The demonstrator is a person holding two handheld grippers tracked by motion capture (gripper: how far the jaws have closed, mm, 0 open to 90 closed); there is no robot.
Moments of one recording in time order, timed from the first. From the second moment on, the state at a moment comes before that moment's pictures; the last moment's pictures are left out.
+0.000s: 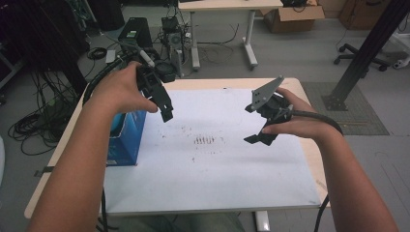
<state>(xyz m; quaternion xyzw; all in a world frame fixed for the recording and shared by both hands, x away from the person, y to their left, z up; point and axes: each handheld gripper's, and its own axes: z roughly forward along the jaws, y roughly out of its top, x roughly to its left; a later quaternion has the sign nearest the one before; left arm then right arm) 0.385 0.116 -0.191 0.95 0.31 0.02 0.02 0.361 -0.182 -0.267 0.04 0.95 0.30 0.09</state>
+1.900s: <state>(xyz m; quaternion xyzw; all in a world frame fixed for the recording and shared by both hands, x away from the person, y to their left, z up) 0.376 0.088 -0.228 0.99 0.12 -0.04 0.00 0.379 -0.169 -0.272 0.02 0.99 0.12 0.07</state>
